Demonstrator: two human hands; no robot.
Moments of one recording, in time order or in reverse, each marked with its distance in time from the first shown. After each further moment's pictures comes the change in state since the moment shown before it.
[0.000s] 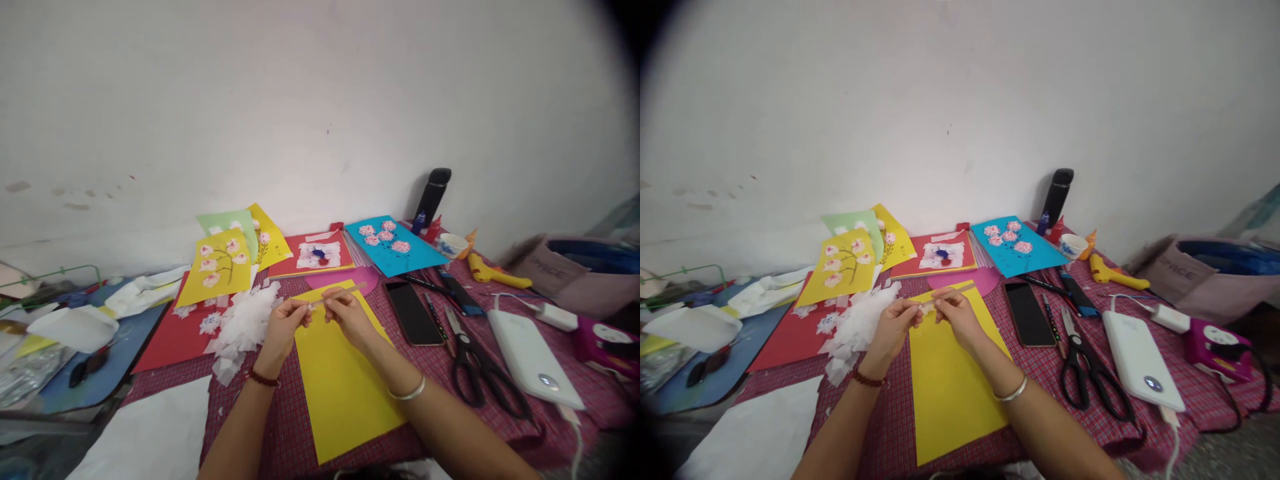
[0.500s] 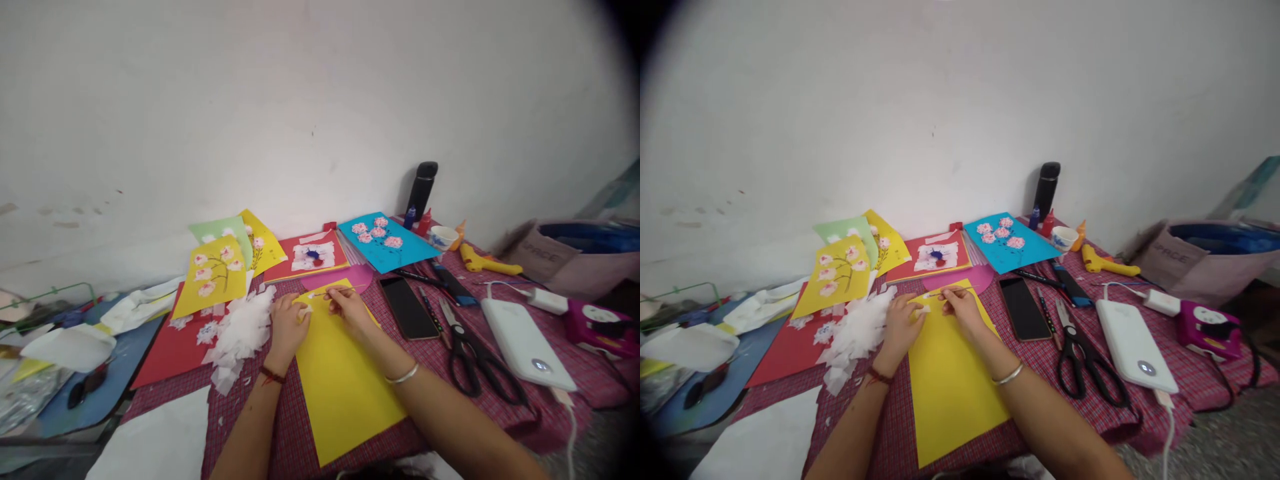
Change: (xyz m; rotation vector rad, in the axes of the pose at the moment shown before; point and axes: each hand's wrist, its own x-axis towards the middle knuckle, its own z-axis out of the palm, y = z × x) left_hand 0.019 -0.019 -0.004 1.166 0.052 0.551; right_hand 0.022 0.017 -0.031 0.039 0.147 0.097
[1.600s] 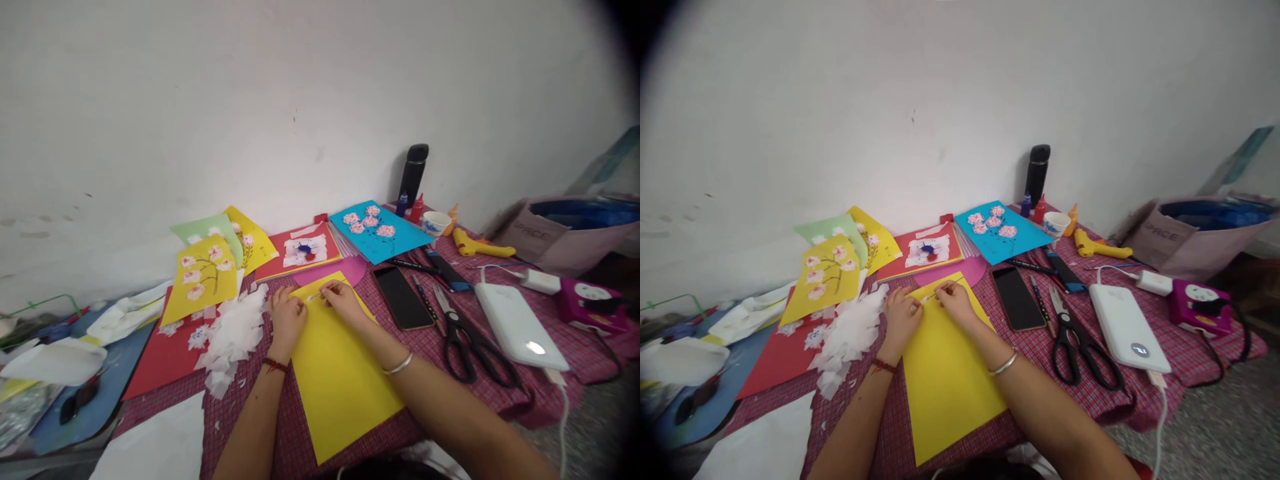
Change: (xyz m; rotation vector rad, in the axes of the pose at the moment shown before) left_hand 0.009 -0.006 0.029 0.279 0.001 -0.002; right_hand 0.012 0.008 -0.008 -0.327 0.065 -0.081
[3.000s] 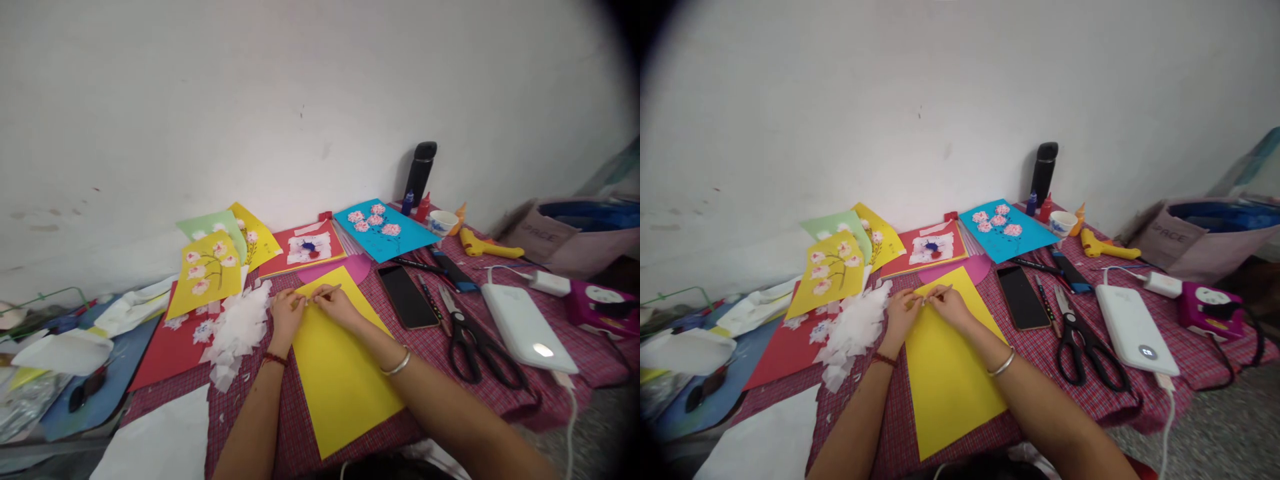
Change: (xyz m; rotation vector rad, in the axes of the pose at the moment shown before) left_hand 0.001 -0.029 0.014 -0.158 -0.036 -0.155; right_hand -0.005 0.008 0.014 -0.316 -0.240 -0.177
